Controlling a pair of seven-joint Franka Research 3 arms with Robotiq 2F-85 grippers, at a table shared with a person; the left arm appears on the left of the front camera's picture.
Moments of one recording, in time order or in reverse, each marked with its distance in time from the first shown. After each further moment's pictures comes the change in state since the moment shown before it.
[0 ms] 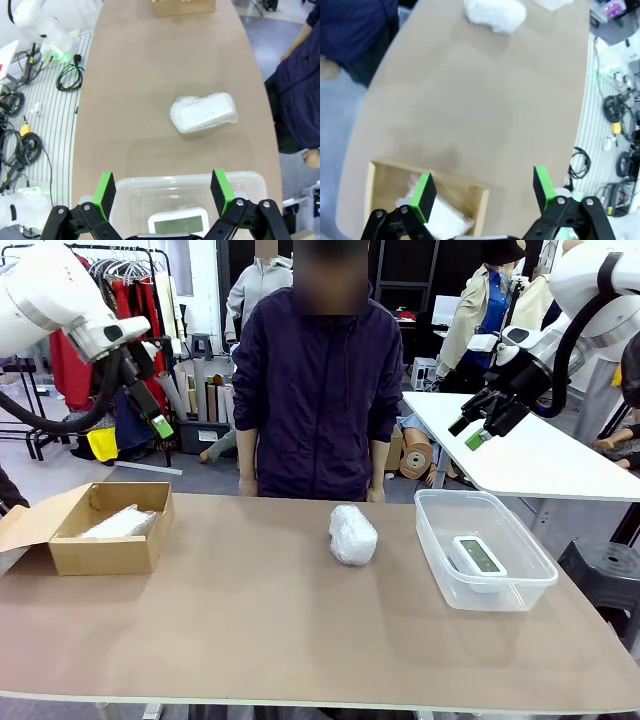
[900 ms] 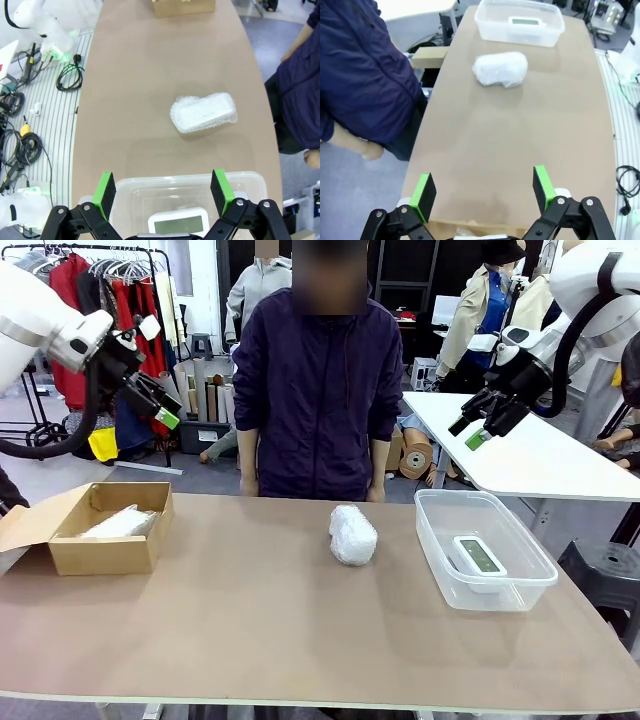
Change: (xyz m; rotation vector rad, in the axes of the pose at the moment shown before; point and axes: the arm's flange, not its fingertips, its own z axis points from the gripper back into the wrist) left arm -0.024 -0.025 -0.002 0.152 -0.319 -0.340; right arm 0.000 0.000 0.000 0.000 0.000 0.000
